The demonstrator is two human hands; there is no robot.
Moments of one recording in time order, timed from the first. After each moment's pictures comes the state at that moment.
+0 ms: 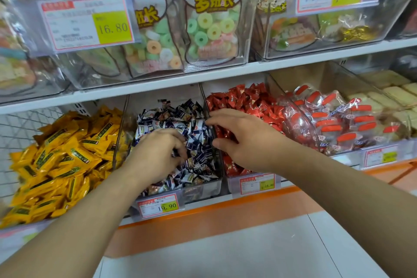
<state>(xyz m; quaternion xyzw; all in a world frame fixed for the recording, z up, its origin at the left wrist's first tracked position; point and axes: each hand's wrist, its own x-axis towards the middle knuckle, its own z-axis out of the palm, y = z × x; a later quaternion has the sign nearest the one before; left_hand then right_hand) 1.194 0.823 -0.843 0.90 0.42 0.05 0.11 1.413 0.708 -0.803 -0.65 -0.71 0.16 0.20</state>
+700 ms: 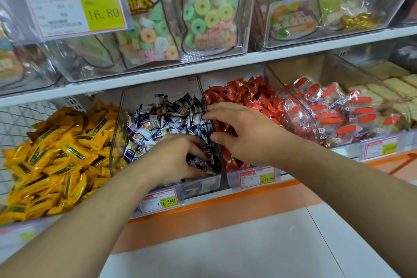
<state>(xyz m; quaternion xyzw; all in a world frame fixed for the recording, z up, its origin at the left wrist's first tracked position) 1.216 0.817 -0.854 0.94 0.31 -0.03 0.16 1.413 0.710 -0.806 -0.65 -0.71 0.16 0.21</state>
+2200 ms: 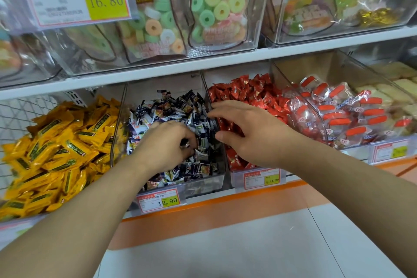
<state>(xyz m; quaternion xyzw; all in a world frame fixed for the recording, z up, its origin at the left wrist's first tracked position) 1.209 0.839 -0.858 0.93 0.37 0.04 0.06 1.417 0.710 -0.809 -0.65 -0.71 0.16 0.21</state>
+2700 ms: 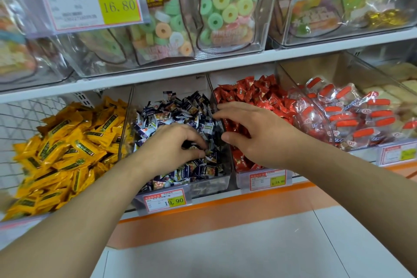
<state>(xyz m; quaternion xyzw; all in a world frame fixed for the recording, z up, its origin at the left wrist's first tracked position) 1.199 0.830 -0.846 0.92 0.33 0.06 0.21 1.417 0.711 -0.810 -0.65 -0.72 0.15 0.21</state>
